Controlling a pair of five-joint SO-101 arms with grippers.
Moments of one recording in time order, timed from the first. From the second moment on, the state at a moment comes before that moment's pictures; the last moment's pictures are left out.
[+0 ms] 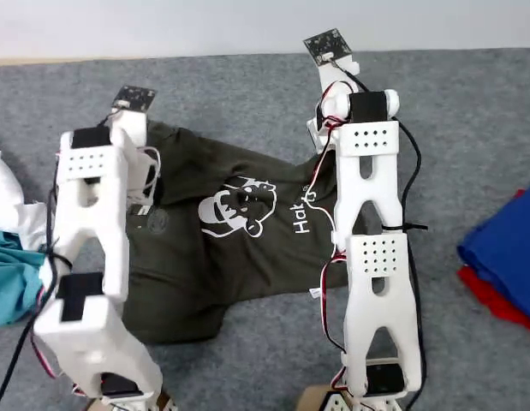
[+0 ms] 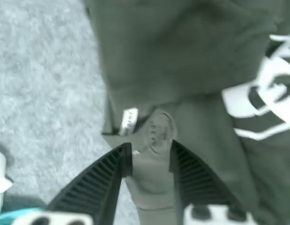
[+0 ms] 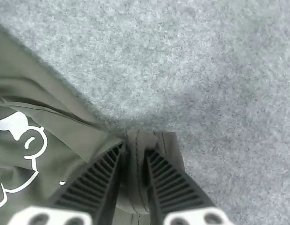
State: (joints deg) left arm -10.9 19.2 -7.3 82.9 -8.0; right arm -8.1 65.6 -93.4 100.4 15.7
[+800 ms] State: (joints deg) left arm -12.6 47.5 -34.9 88.1 -8.0; right arm -8.1 65.6 -93.4 100.4 15.7
